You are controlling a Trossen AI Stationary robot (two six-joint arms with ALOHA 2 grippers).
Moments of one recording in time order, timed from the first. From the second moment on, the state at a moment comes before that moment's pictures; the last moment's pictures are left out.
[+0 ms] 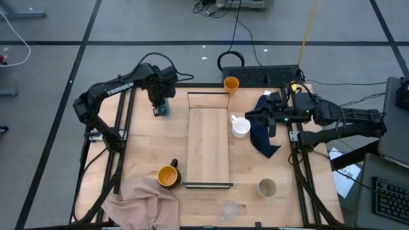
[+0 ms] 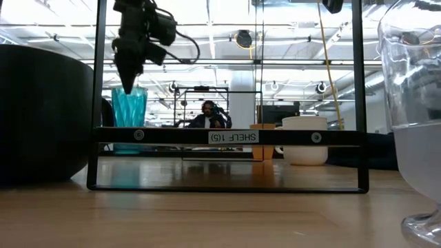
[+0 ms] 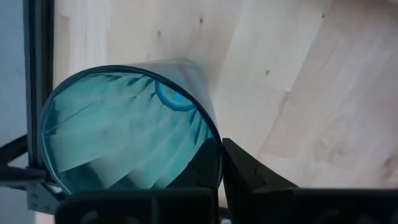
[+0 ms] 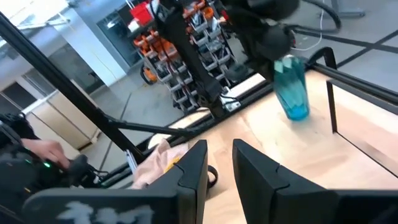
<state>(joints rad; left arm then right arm) 0.60 1.58 1.47 -1.42 -0.01 0.30 -0.02 0.85 0.96 -0.30 0.03 0.55</state>
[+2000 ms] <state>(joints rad) 0.07 1.53 1.75 -0.84 0.78 -0.74 -0.03 1.29 0.87 0.37 -0.59 0.94</state>
